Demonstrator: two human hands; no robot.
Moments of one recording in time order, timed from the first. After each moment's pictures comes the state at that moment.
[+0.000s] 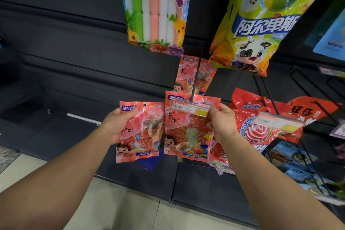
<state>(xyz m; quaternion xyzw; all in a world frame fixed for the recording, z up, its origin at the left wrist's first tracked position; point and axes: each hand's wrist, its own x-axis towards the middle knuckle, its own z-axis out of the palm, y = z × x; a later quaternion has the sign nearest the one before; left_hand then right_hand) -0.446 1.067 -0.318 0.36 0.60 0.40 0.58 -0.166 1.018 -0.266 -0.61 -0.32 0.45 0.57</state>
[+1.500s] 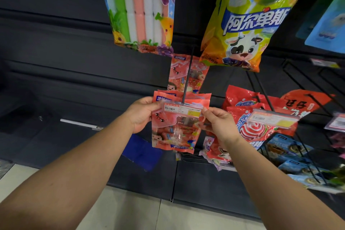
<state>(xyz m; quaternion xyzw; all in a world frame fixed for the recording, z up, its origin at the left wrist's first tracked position) -0.366 1.090 -0.284 0.46 0.48 0.35 0.66 -0.146 1.008 -0.279 -0.57 -0.37 0.49 0.55</state>
